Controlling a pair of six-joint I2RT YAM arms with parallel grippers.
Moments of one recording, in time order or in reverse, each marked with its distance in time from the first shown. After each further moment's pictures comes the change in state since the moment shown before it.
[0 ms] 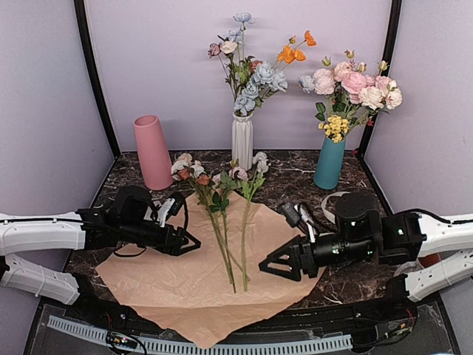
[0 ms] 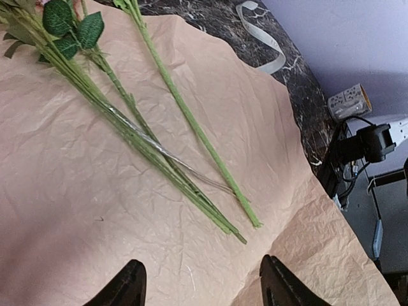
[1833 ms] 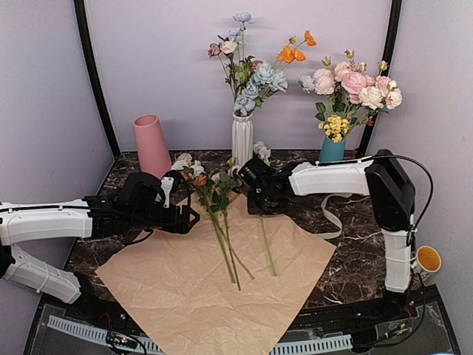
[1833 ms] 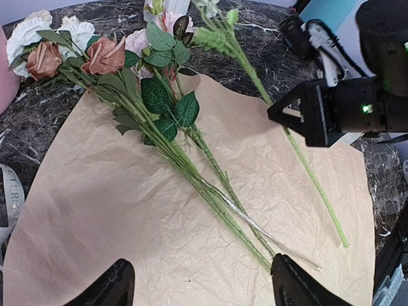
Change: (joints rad) left arm -0.054 0.098 0.149 -0.031 -0.451 0.035; right arm -0.447 1.107 0.872 -0.442 0.556 0.036
